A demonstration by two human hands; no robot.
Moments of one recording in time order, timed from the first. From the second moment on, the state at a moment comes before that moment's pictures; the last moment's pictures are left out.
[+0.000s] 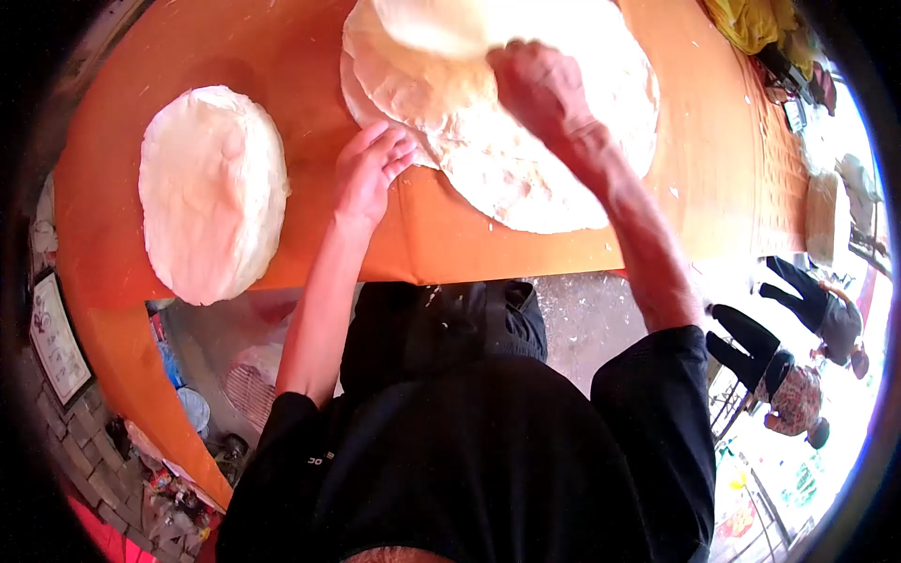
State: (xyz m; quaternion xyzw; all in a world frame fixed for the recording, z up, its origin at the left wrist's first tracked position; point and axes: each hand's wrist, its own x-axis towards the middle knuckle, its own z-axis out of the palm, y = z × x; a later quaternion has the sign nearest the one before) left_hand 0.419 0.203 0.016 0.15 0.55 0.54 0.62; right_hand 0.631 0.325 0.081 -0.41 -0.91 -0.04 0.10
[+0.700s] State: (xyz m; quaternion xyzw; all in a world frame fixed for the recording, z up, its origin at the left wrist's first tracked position) left_hand 0.434 0.236 0.002 0.02 0.36 0.54 0.76; right_hand 0.595 0.309 0.030 -0.38 -0.91 0.05 0.19
